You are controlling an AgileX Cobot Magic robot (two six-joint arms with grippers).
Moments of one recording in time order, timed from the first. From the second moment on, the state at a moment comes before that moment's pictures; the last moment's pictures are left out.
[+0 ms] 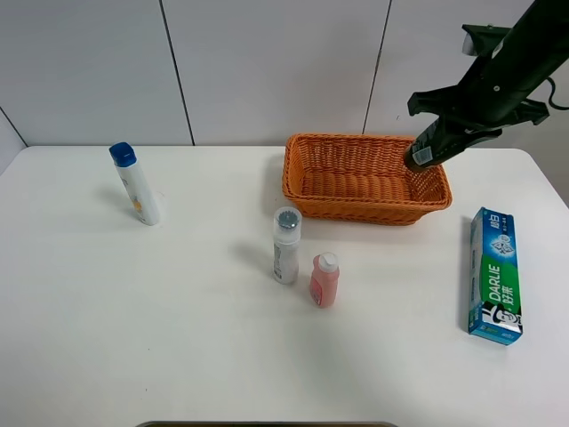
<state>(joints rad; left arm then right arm) 0.05 0.00 -0.51 0.02 1.05 0.01 0.16 1.67 -1.41 0.06 0.98 0.09</state>
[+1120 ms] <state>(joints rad) 0.05 0.00 -0.51 0.02 1.05 0.01 0.16 2.00 -1.42 0.06 0.57 0.08</state>
